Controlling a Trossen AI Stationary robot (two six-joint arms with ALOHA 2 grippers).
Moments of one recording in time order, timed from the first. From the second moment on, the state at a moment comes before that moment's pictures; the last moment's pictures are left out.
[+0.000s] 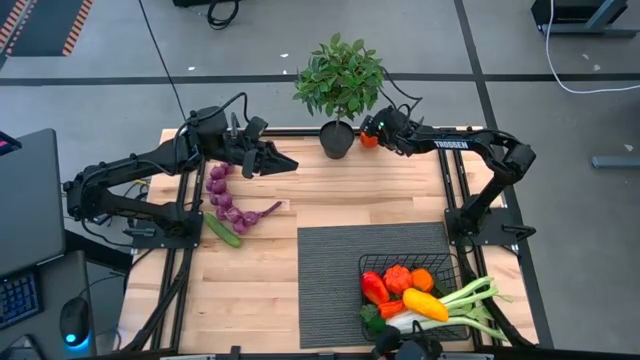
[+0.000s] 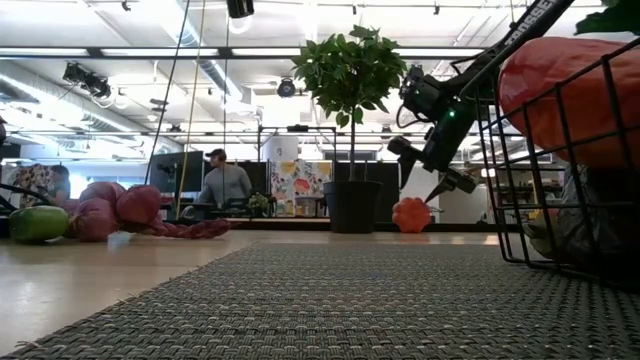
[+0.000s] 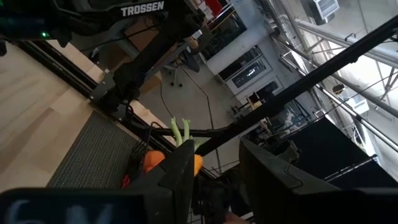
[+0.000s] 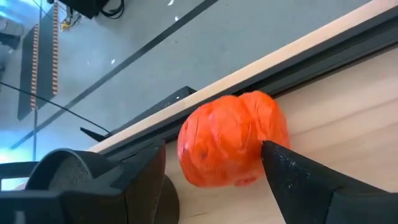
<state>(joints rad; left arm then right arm) 0.33 1.14 1.13 -0.03 0.53 -0.84 -0.73 1.62 0.89 -0.07 0.29 1.19</state>
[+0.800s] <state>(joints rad) 0.30 1.14 1.13 -0.05 0.53 -0.84 -0.68 1.66 0.89 -0.08 0.27 1.34</state>
